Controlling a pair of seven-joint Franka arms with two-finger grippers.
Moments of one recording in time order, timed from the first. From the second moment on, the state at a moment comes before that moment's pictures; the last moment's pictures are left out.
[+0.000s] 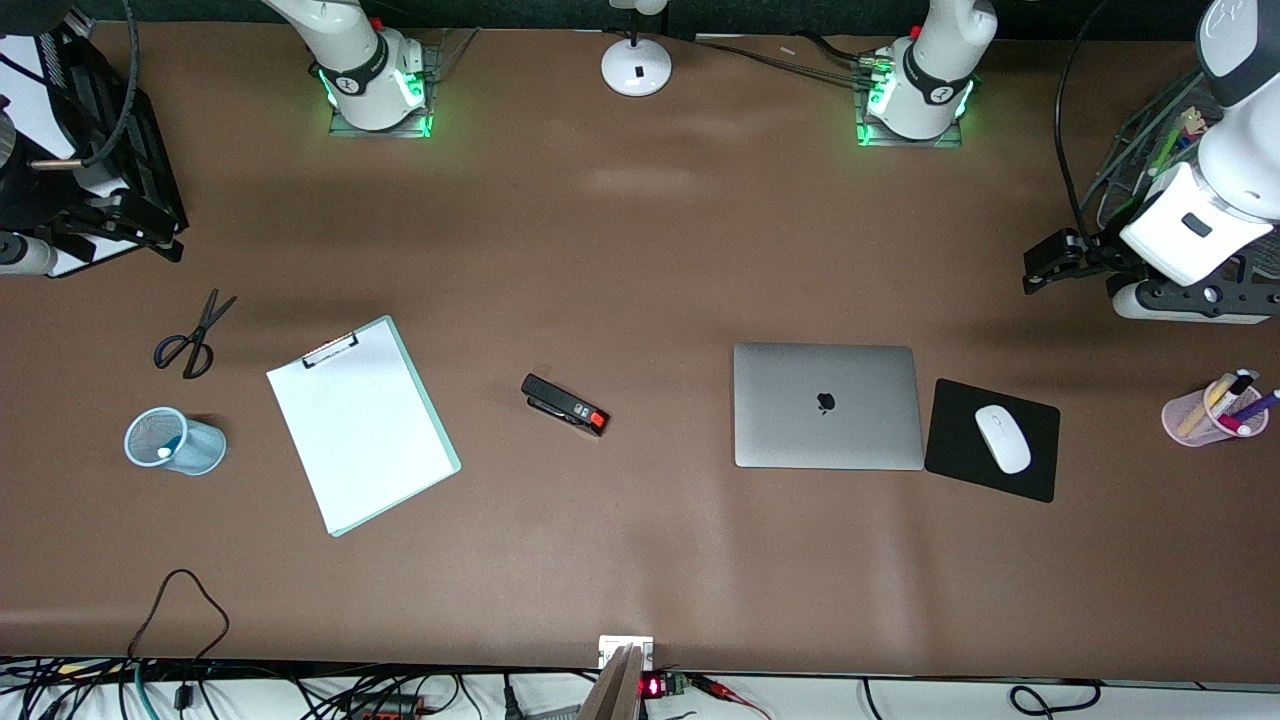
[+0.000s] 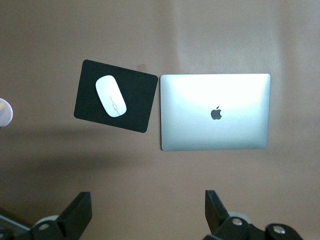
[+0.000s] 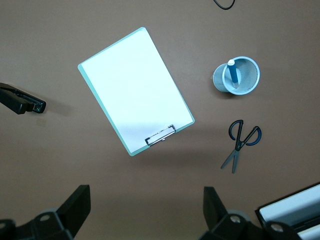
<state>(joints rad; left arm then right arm) -0.14 0.05 0.08 -1.66 -0.03 1.69 -0.05 0.08 0.00 -0.08 -1.64 0.00 1.64 -0.01</state>
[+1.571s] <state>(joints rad) -0.14 0.05 0.07 -1.66 0.00 1.68 -0.05 0.09 0.00 -0.07 -1.63 0.00 1.64 -0.01</state>
